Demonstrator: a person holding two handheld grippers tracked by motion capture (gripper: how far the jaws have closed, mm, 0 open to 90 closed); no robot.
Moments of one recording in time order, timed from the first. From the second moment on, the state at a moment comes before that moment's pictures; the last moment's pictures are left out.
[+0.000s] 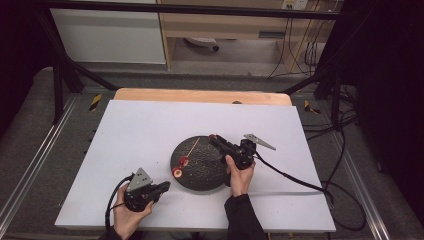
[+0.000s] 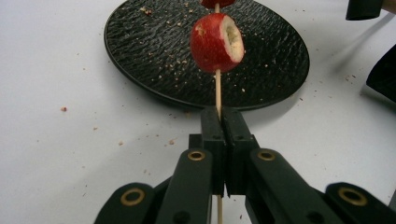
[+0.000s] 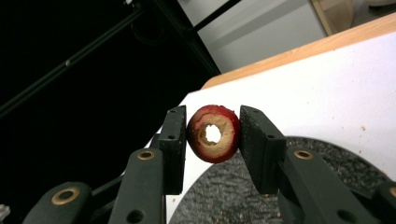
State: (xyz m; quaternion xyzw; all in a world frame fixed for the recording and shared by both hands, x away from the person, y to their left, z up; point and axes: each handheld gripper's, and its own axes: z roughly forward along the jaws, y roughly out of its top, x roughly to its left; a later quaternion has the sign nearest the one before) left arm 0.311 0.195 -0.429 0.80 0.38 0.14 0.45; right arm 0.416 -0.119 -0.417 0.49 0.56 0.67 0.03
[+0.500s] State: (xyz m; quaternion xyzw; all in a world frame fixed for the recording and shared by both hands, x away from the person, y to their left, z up) left arm 0.316 0.174 -0.423 0.80 0.37 0.14 0.46; right arm 0.426 -0.124 -0.408 0.49 0.52 0.70 0.04
